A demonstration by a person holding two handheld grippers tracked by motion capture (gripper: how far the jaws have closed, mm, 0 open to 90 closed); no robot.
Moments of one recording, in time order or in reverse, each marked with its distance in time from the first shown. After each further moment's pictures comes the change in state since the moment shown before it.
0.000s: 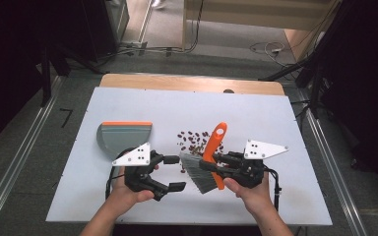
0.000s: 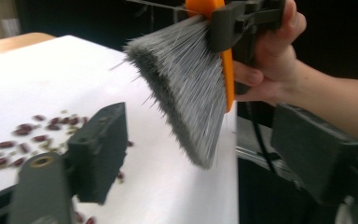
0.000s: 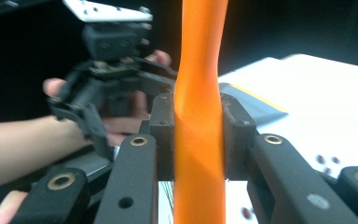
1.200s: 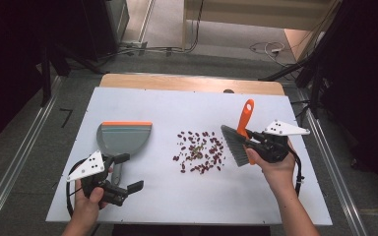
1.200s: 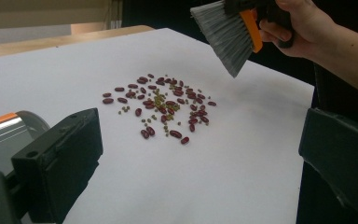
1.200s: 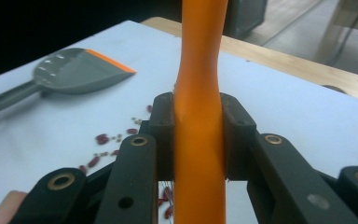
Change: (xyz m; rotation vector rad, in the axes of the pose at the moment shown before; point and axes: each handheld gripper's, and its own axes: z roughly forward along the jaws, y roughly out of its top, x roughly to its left) left arm 0.005 -0.047 -0.083 -0.040 0.317 -0.059; right arm -0.071 0.004 -0.047 0.143 -0.490 0.014
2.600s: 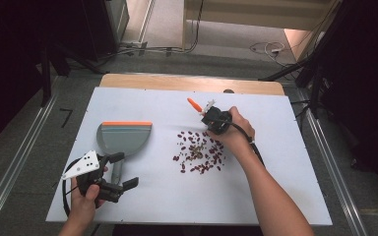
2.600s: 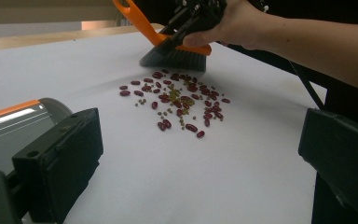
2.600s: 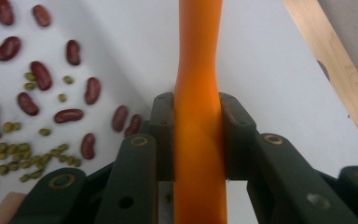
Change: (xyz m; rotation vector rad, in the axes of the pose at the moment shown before) left arm 0.014 -0.008 -0.007 -0.008 0.034 -0.034; right arm 0.011 0.034 0.175 0.623 -0.323 -0.421
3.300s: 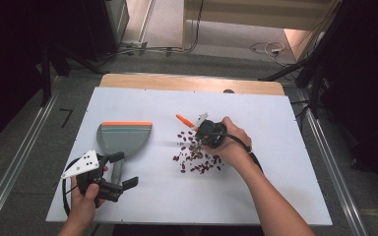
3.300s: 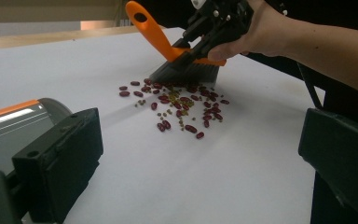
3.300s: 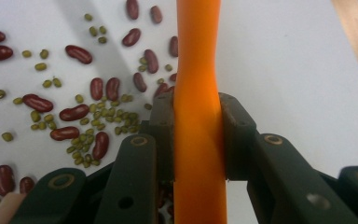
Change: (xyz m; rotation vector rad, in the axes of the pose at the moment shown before) left arm 0.001 0.001 0.000 -0.004 -0.007 -0.007; right arm 0.035 -0.007 -0.027 -0.031 0.105 -0.119
